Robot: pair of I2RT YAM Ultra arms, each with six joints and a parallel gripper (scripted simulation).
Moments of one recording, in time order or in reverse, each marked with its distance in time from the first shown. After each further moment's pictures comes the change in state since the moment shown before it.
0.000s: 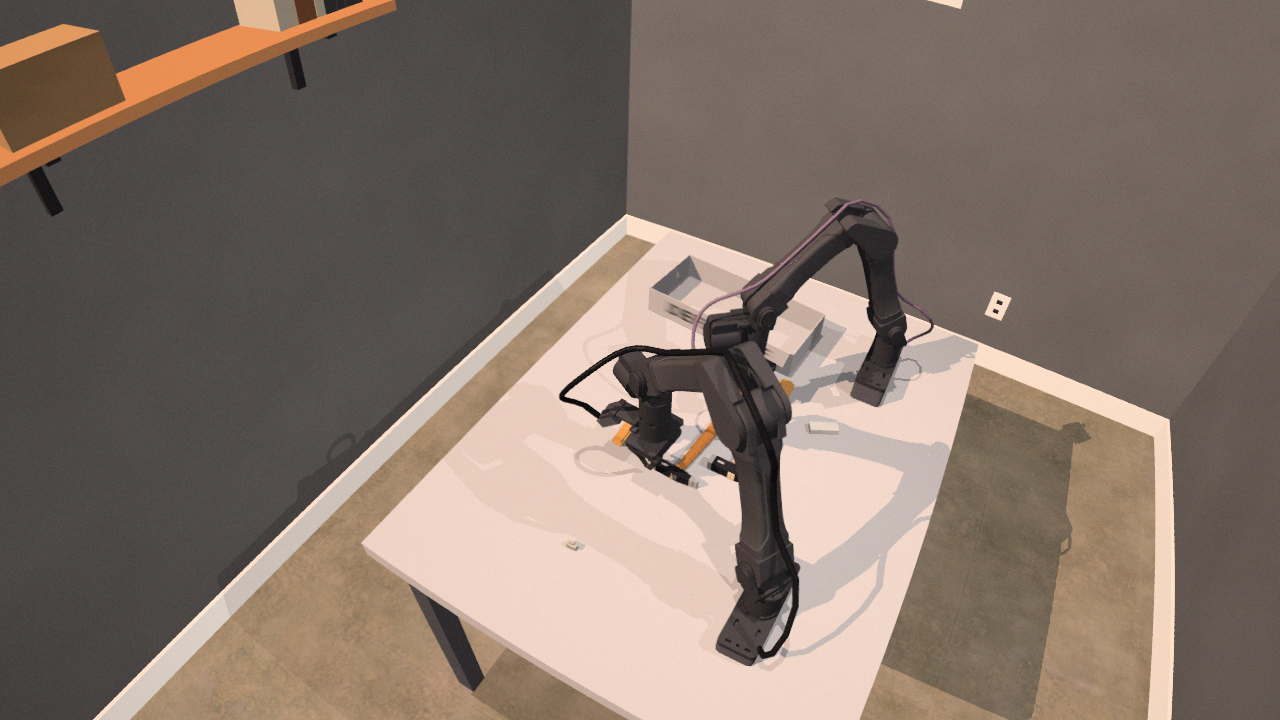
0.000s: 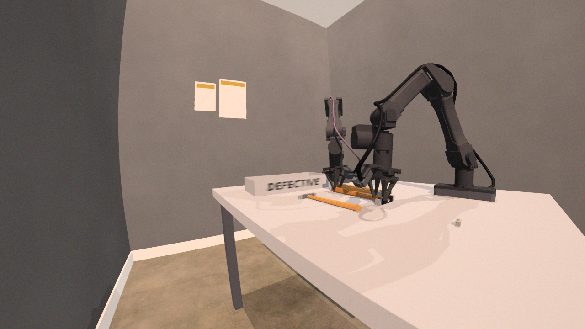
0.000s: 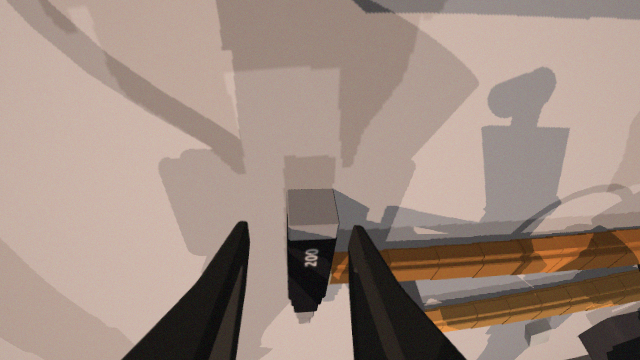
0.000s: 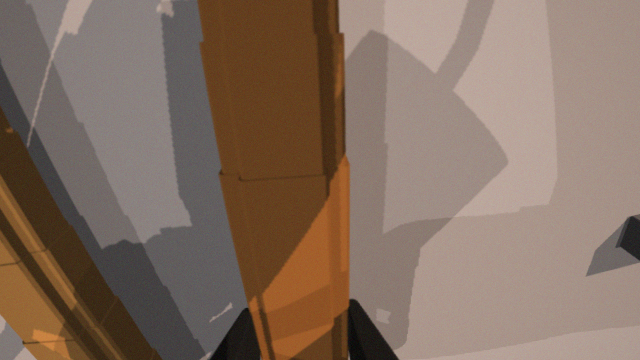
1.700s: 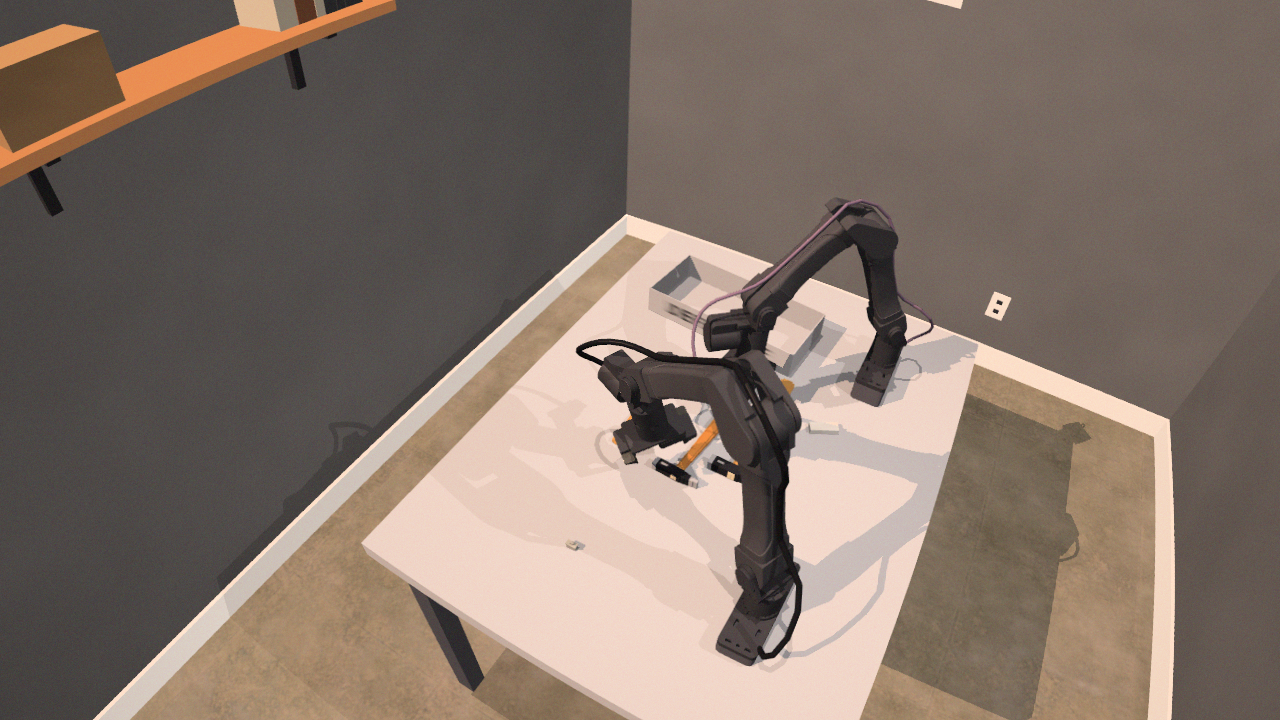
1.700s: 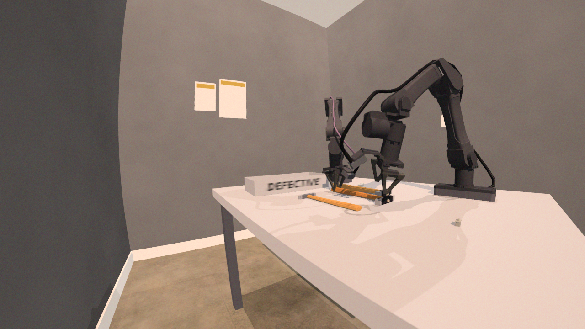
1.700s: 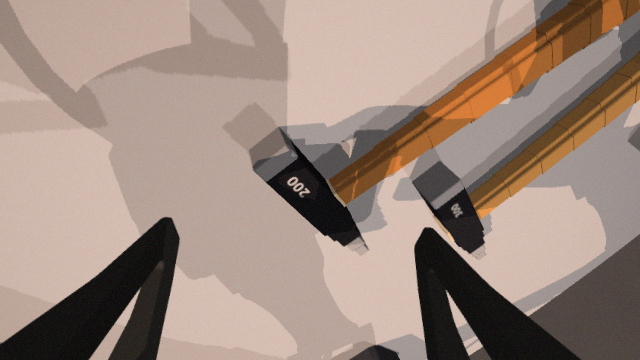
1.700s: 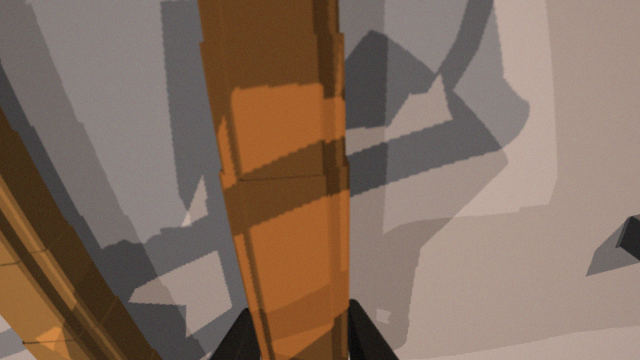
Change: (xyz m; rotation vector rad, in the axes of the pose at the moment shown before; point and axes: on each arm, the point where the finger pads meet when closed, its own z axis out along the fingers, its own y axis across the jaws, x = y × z) left arm 0.009 -0.003 -0.035 0.229 -0.046 0.628; right arm 0.000 0.000 0.000 0.000 0.000 0.000
